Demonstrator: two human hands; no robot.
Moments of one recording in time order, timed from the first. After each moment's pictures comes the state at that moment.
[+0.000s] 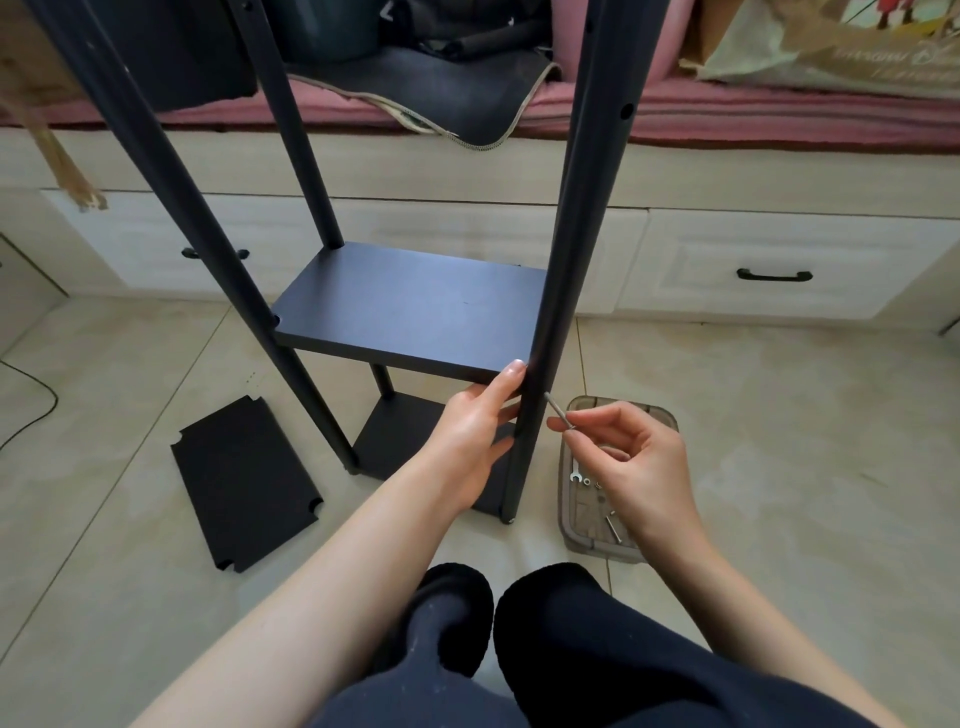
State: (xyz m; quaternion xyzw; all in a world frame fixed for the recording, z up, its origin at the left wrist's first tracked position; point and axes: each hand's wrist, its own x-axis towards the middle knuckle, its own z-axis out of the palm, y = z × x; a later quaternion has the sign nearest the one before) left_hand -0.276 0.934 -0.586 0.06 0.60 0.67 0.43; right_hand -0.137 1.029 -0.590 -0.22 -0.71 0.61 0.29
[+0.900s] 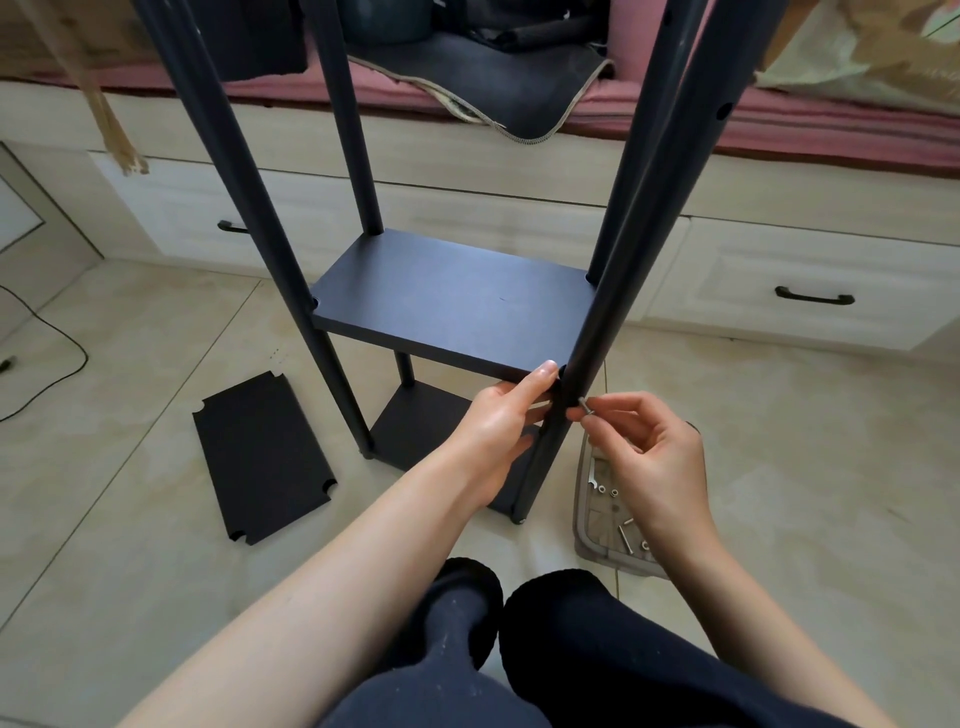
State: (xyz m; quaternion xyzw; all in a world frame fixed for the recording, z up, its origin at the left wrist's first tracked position) left_hand -0.278 0.930 -0.587 0.08 0.61 0.66 0.43; right_hand -0.157 1.030 -0.595 -0.23 -0.70 0.61 0.30
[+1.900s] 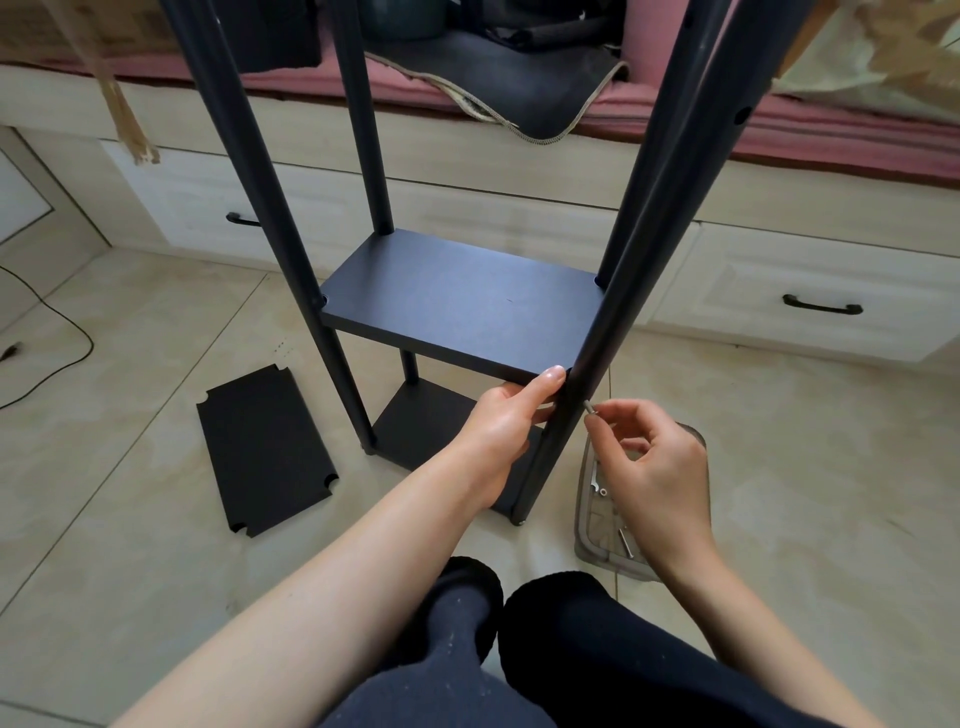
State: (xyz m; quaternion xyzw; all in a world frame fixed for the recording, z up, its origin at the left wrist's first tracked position) left_hand -0.274 0.927 -0.580 0.07 0.63 0.64 0.43; right_hand -0.157 1.021 -0.590 -0.25 -0.80 0.43 0.32
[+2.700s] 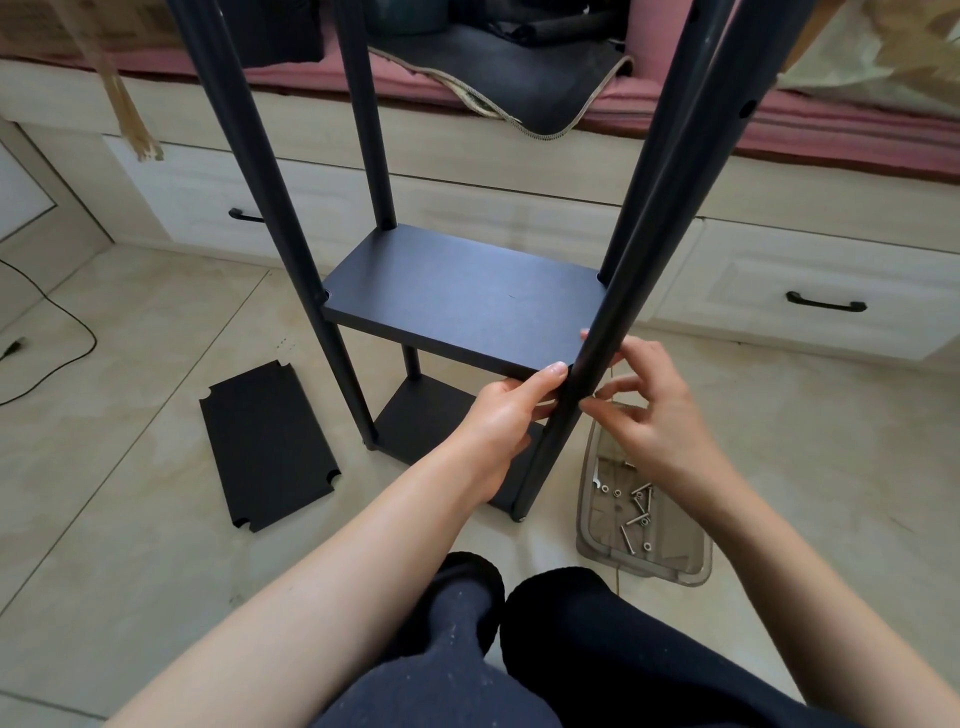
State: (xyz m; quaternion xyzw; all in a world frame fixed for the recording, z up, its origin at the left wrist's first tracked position) left_hand -0.278 0.927 -0.585 0.07 0.62 0.64 0.44; right_hand -0.179 1.056 -0.570 -0.13 -0.84 0.49 0.20
